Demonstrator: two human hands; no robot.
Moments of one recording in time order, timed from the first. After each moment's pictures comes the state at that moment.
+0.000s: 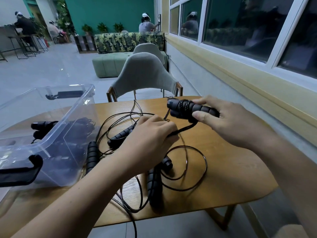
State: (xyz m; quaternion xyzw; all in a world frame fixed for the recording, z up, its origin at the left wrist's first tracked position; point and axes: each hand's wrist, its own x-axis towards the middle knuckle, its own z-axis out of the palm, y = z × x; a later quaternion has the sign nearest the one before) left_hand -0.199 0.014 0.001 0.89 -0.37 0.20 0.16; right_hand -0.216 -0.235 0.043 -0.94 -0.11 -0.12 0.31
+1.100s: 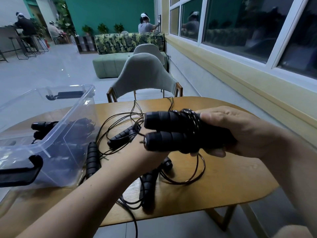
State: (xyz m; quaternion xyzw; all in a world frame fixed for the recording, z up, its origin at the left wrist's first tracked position) left_hand -0.197 0.000 -0.002 0.93 -0.33 0.13 0.10; right_hand -0.229 -0.235 0.056 -0.66 -0.31 0.28 0.62
